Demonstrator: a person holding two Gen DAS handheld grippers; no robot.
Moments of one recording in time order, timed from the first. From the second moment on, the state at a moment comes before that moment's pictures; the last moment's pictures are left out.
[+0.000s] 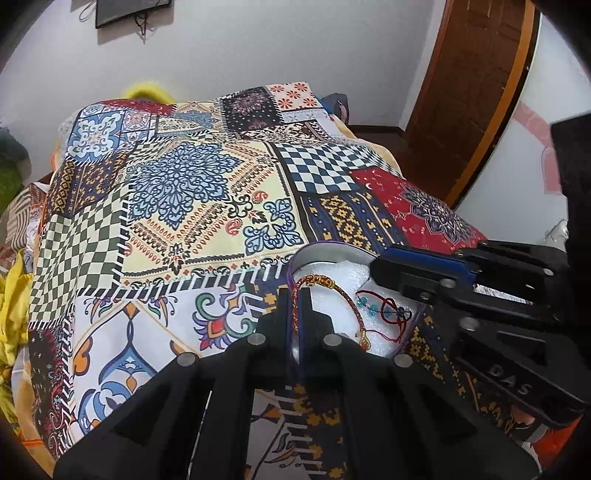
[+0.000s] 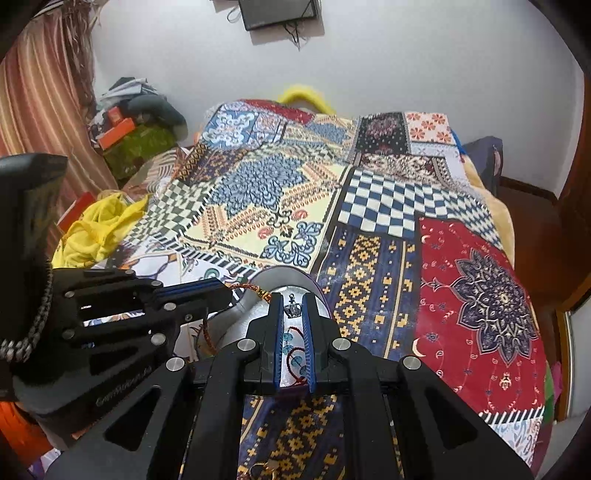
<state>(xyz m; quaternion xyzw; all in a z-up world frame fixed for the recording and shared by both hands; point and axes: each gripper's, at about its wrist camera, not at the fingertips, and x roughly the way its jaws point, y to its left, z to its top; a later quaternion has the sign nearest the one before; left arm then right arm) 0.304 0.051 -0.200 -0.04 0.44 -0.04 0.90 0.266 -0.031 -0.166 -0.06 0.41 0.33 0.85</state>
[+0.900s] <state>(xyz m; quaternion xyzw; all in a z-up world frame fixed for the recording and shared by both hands) 0.263 0.056 -0.164 -0.05 0.42 -0.04 0.91 0.243 -0.042 -0.145 -0.10 0.38 0.29 0.87</state>
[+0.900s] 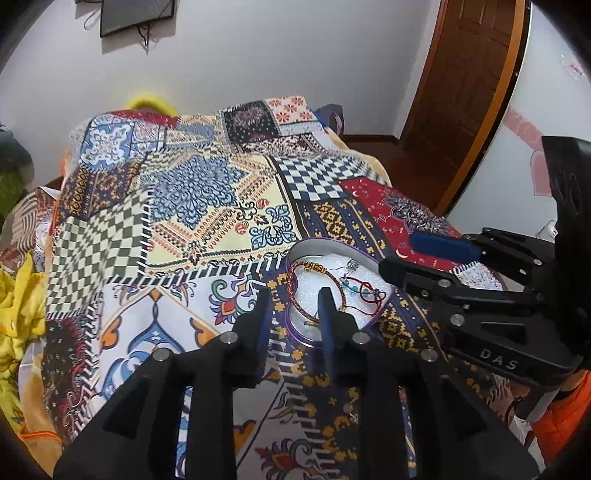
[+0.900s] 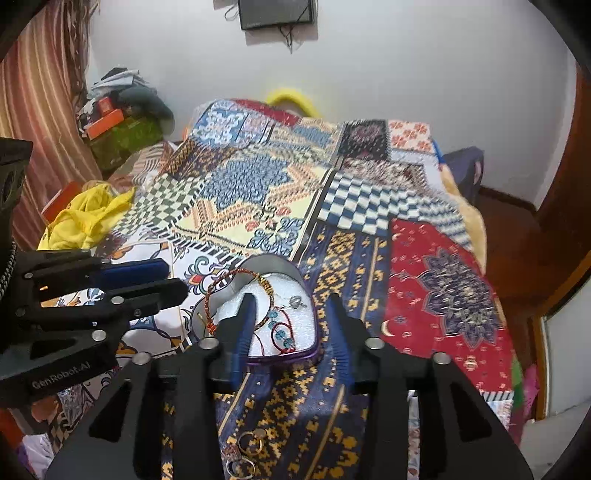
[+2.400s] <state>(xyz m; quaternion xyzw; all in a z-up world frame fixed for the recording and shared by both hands) 0.175 0.034 -0.208 -0.04 0.46 -0.07 0.88 0.160 -0.069 -0.199 -0.09 0.43 0.29 0.85</state>
